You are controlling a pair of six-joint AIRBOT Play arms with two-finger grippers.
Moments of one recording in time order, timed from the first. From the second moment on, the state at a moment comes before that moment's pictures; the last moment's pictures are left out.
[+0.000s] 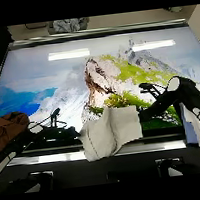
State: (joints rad) left arm -0.24 -1.15 0.51 0.68 -0.91 -1.32; right arm 0.00 -1.25 0.95 -1.24 1.42 1.08
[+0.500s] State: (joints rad) left arm -0.24 -1.15 0.51 0.68 -0.89 -1.31; right arm 0.00 -1.42 0.89 -1.13 1.34 1.10
